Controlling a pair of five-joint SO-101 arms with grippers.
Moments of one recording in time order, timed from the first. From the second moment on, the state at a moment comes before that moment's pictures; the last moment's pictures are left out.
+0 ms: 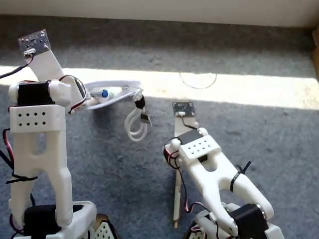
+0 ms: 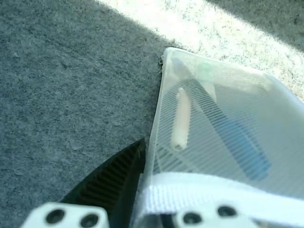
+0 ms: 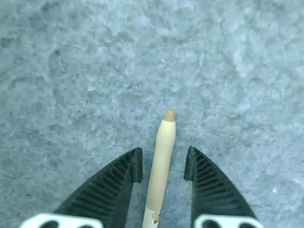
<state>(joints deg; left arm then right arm) -13.5 -17.3 6.0 86.5 25.8 -30.2 -17.9 50.7 59.0 -19.2</state>
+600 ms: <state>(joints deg) -13.5 -17.3 6.0 86.5 25.8 -29.5 -11.2 50.4 54.3 -19.2</state>
